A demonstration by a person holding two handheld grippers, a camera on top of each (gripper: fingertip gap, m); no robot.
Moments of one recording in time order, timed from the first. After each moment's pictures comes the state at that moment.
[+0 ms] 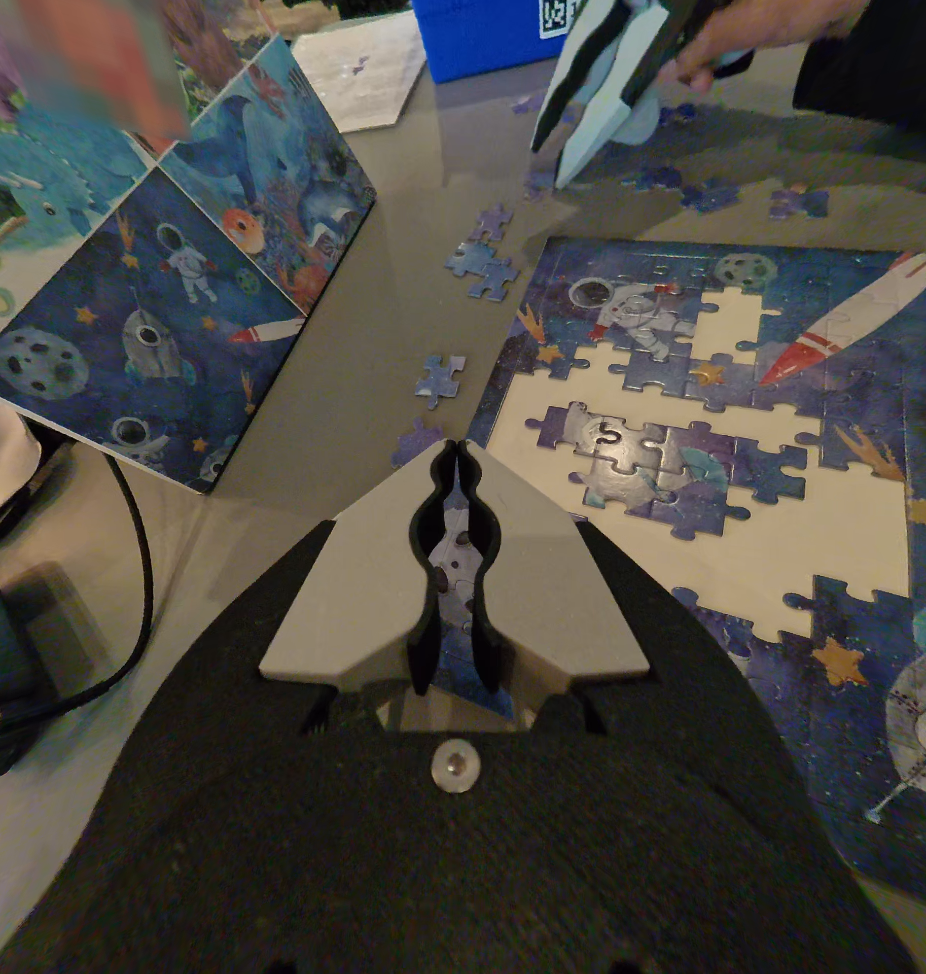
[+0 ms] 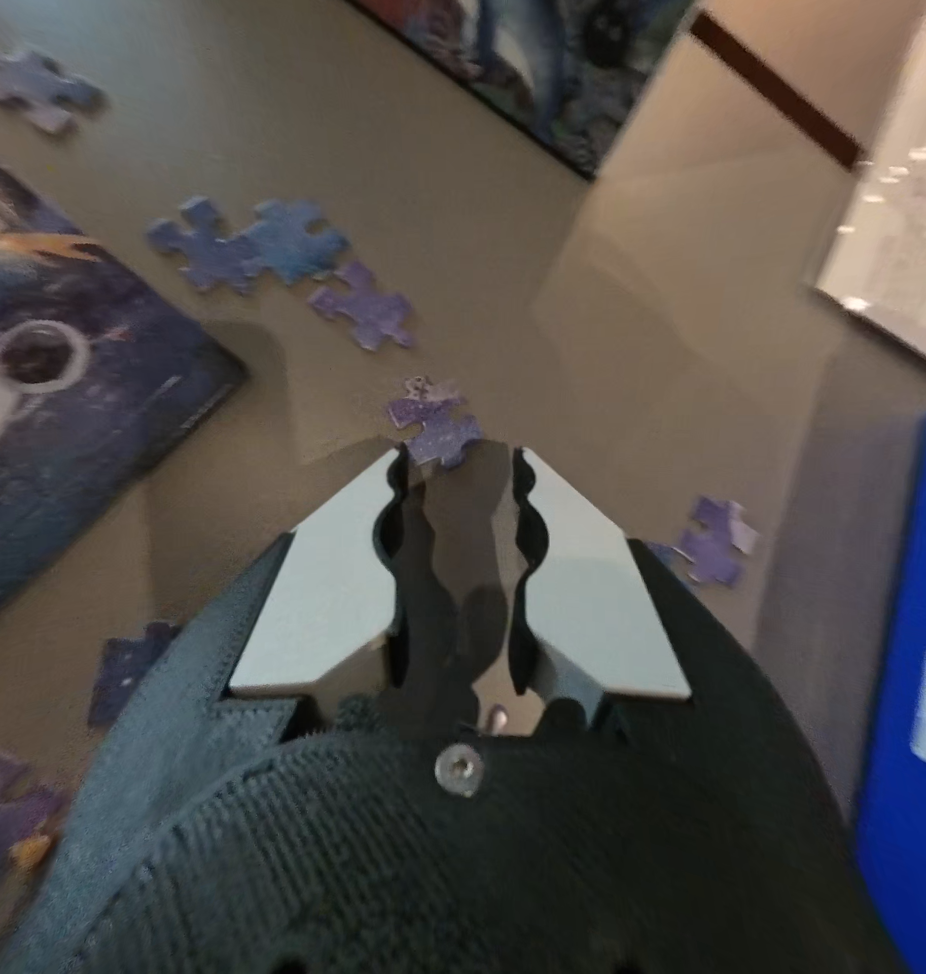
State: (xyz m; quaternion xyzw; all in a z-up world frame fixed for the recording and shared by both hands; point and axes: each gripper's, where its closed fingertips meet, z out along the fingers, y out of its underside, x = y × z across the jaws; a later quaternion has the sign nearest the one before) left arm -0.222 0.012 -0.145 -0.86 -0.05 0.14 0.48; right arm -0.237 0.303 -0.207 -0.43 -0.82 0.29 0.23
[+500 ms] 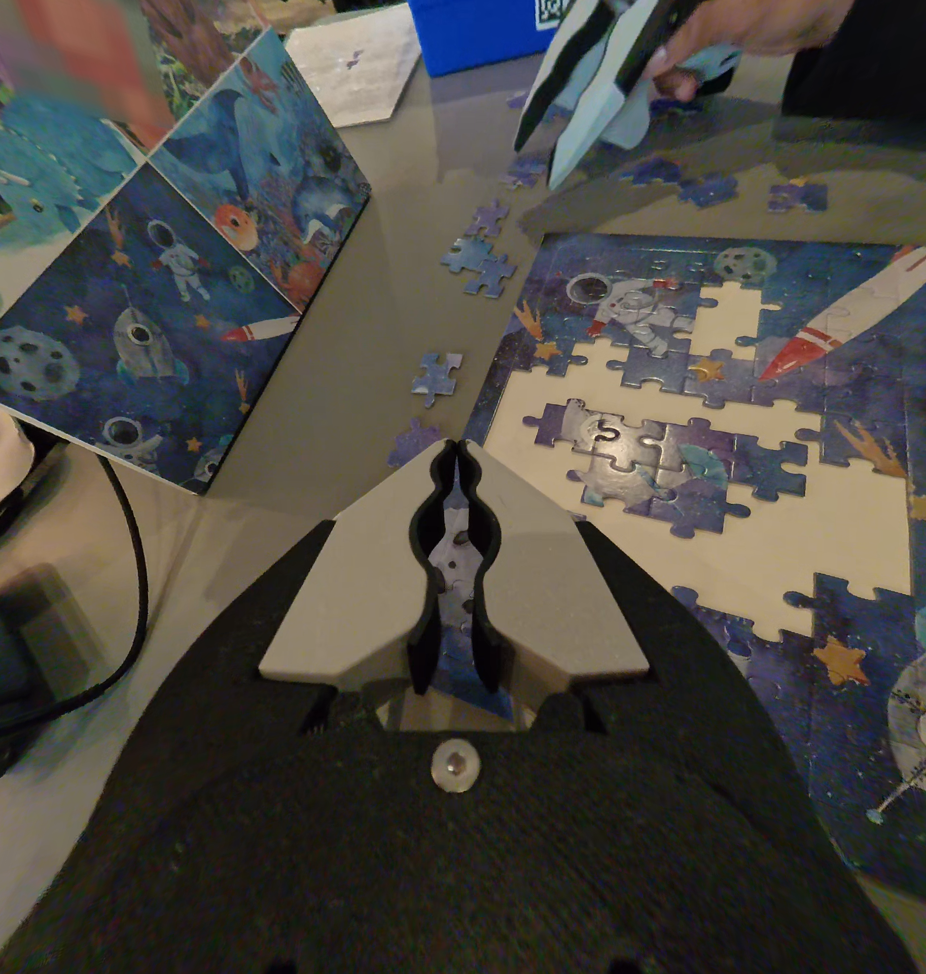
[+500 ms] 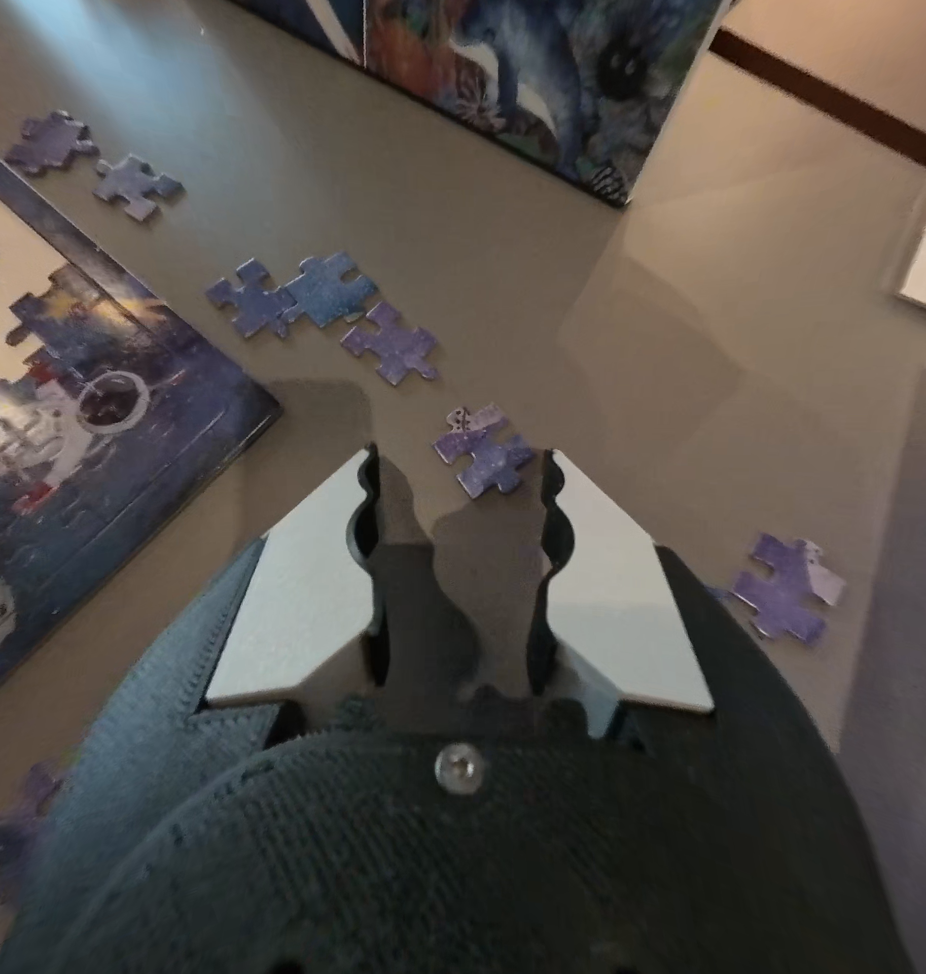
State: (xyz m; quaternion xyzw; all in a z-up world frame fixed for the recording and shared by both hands) left arm -0.221 0.013 -0.147 -0.87 -0.04 0.13 0.48; right arm -0.244 0.292 -0.207 -0.44 -0.80 0.36 0.19
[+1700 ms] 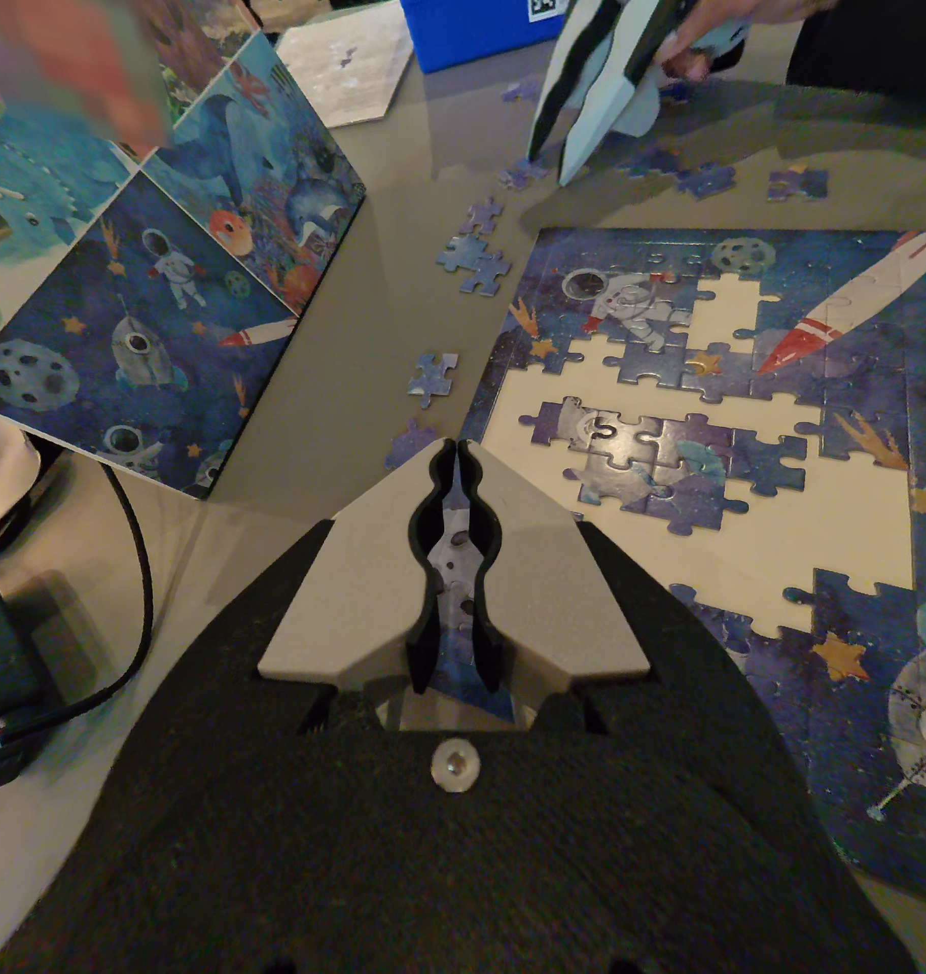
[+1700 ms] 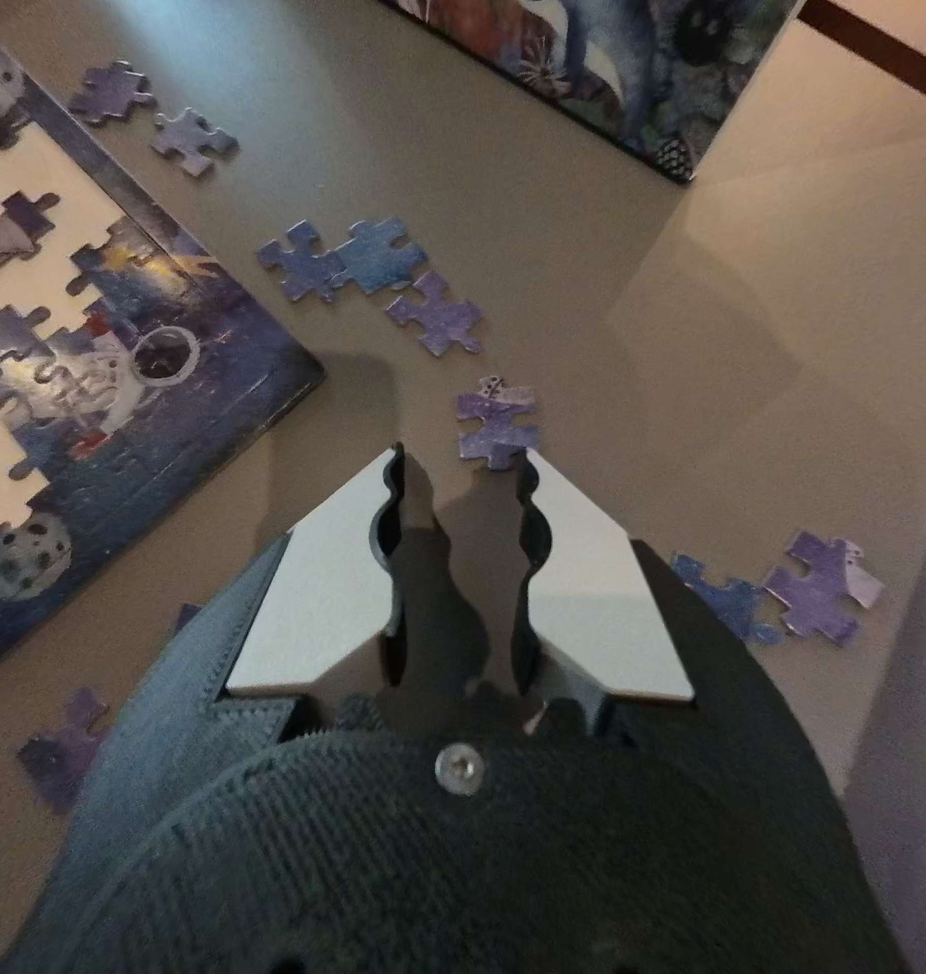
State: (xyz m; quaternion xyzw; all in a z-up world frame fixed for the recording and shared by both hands) left arm -0.218 0.014 -0.147 -0.87 -0.03 0.14 0.47; right arm -0.228 0.286 -0.210 -0.42 -0.82 0.35 0.16
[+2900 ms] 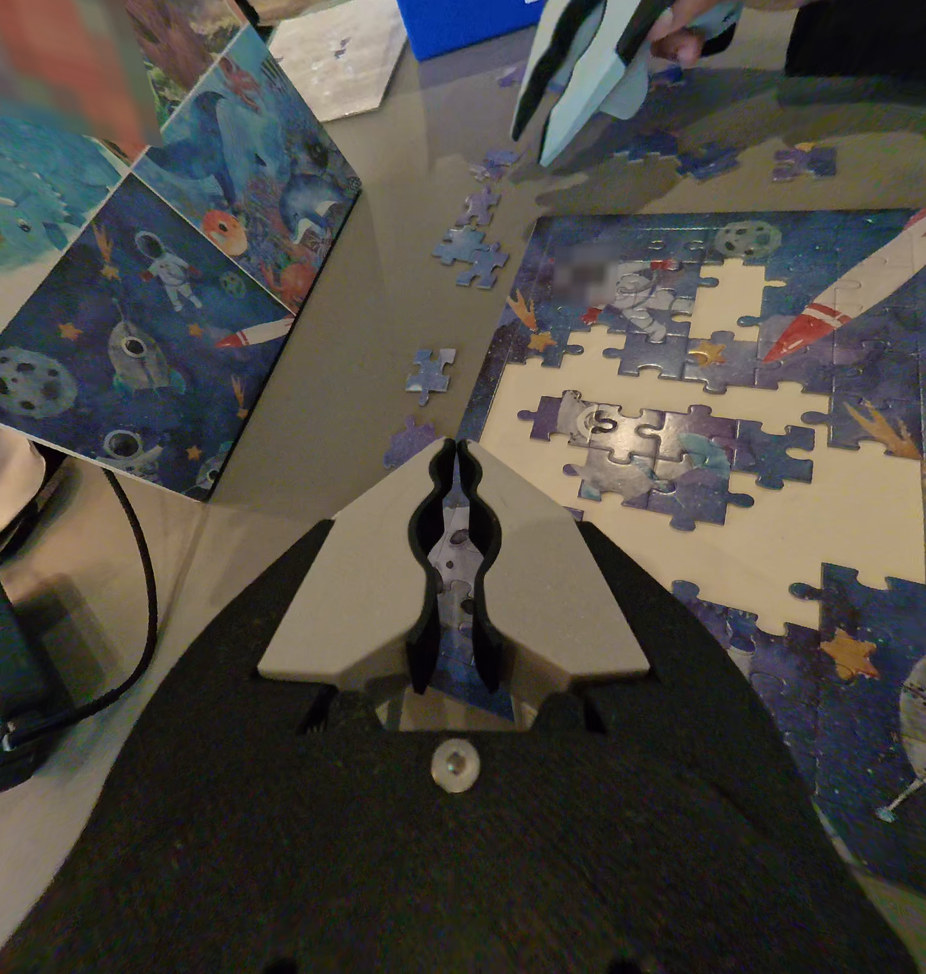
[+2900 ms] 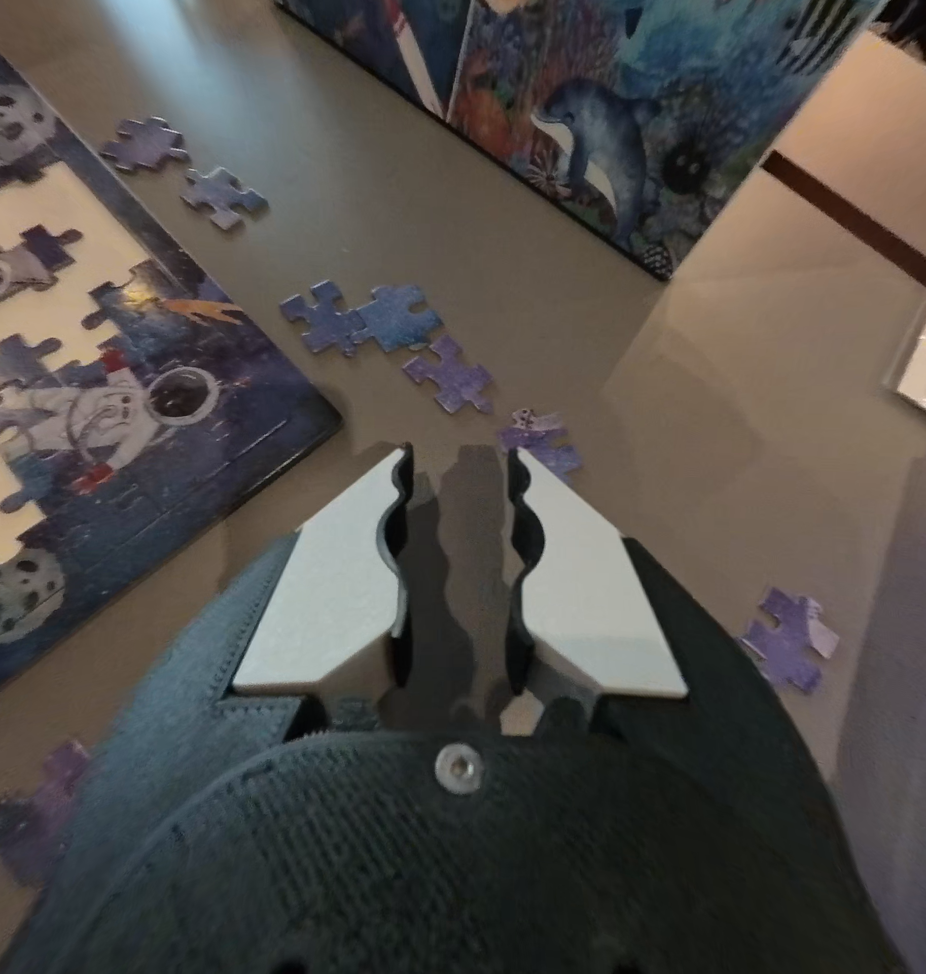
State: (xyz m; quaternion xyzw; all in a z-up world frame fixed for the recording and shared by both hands) left arm -0.216 0.016 -0.151 -0.87 -0.02 0.15 0.46; right arm -0.236 0.270 -0.194 -0.38 -0.82 0.37 0.21
